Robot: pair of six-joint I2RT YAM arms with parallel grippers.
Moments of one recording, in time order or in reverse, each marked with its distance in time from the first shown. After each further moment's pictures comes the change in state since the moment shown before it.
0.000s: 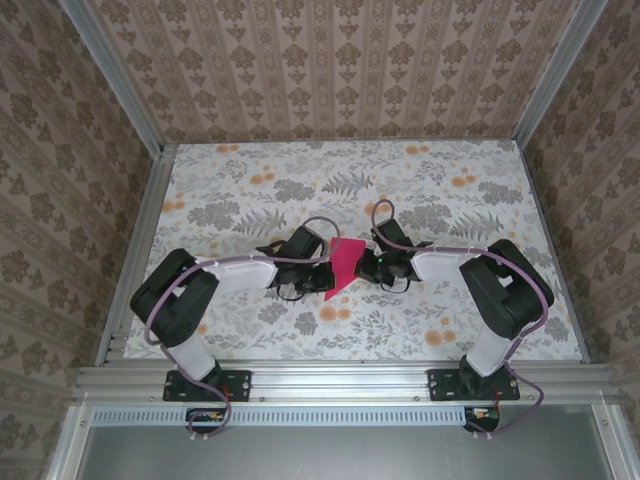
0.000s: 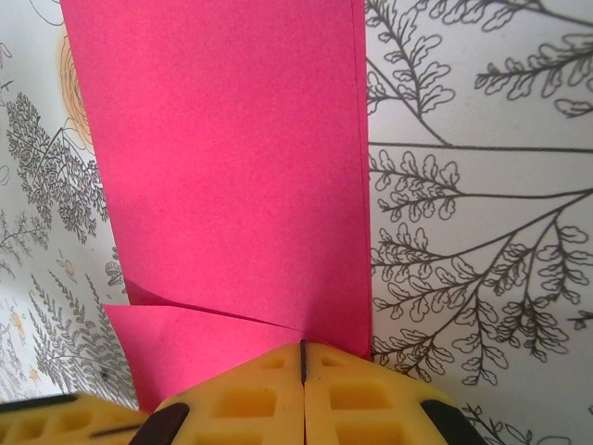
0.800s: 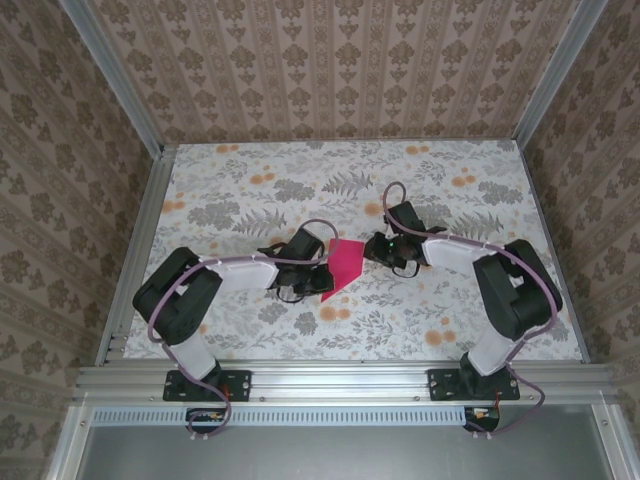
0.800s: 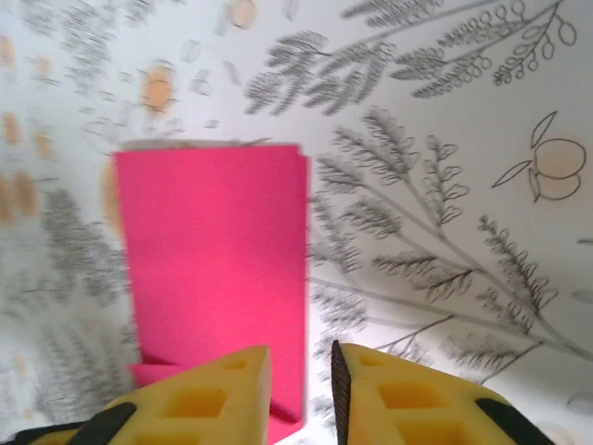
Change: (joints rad) left arm 0.001 -0.013 -0.023 -0.005 -0.027 -0.051; right arm -0.111 -0.068 0.084 -0.118 0.022 -0.150
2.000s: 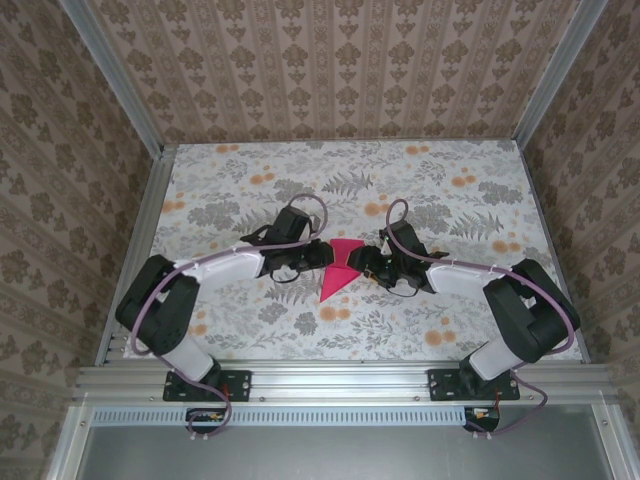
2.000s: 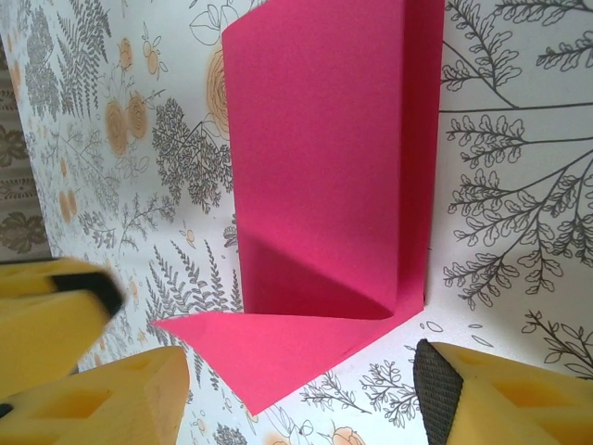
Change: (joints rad) left arm 0.091 -0.124 0.062 0.031 0.031 0.077; right arm 0.105 -0.106 -0.208 0.256 -0.083 0.236
